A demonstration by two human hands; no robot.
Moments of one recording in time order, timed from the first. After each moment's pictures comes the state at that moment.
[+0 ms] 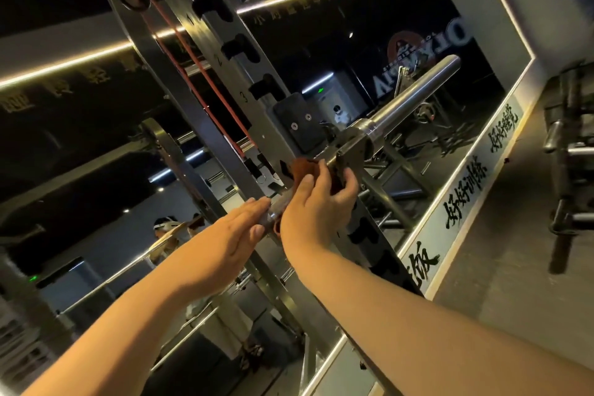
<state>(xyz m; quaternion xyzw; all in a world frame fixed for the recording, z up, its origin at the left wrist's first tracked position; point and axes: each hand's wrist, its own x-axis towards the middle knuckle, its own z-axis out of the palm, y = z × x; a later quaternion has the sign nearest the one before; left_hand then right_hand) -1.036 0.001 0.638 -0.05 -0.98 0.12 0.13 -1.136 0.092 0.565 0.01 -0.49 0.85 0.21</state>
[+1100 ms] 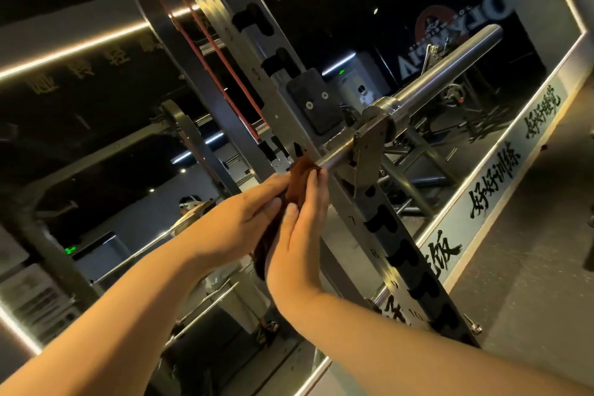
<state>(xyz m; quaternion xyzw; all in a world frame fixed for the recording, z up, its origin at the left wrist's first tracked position) -1.047 0.029 0.646 -0.06 -0.99 0.00 0.10 -1.091 0.072 0.533 0.22 -0.26 0.94 0.09</state>
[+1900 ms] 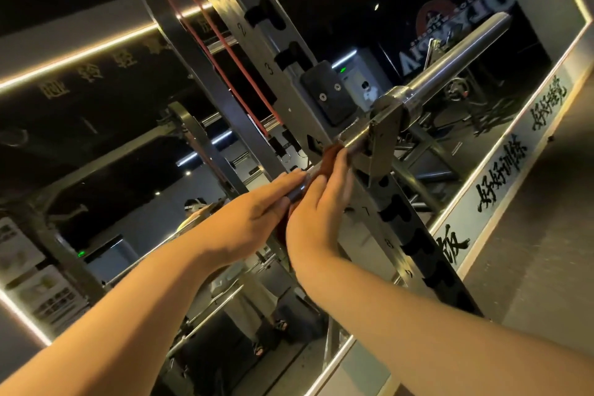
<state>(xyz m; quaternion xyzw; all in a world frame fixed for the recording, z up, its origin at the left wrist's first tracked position) -1.028 0.011 0.646 -0.04 -1.00 0.00 0.08 -1.092 0.068 0.559 0.09 -0.29 0.95 0.12</state>
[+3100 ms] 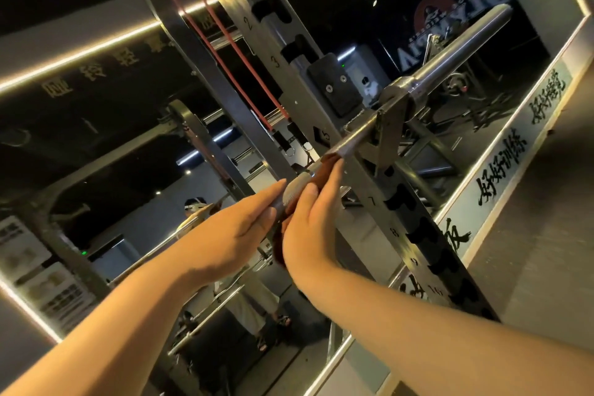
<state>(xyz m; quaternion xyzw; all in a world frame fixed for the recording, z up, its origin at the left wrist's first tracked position) -0.986 -0.014 0.645 -0.01 -0.99 0.07 0.09 -1.064 0.057 0.547 0.15 -0.31 0.94 0.05</state>
